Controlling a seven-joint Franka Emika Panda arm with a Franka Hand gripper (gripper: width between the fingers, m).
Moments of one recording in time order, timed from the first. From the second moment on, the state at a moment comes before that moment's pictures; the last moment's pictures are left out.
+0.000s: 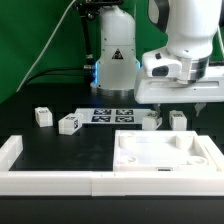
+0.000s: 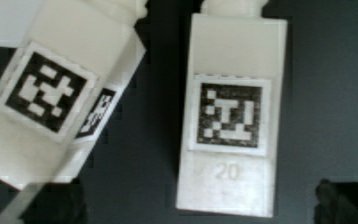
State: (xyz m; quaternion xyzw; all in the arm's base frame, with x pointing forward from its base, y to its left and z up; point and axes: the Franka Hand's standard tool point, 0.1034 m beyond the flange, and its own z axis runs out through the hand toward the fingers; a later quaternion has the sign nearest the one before) arm 0.397 0.127 0.030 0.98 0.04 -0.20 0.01
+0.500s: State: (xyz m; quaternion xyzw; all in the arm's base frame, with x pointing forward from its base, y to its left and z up) arm 0.396 0.131 0.032 0.90 0.06 -0.43 0.01
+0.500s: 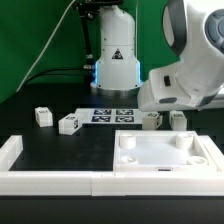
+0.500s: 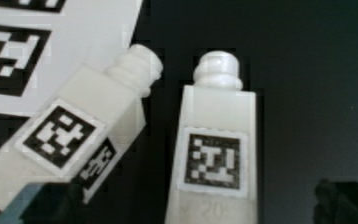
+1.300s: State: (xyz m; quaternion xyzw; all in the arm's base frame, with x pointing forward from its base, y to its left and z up) arm 0.381 0.132 0.010 0.86 0.06 -0.51 0.02
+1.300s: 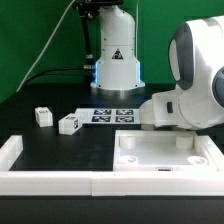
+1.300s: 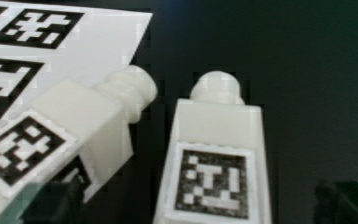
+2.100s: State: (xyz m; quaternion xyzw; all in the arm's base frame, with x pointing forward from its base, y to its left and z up) arm 0.379 0.132 0.007 0.86 0.06 -0.51 0.02
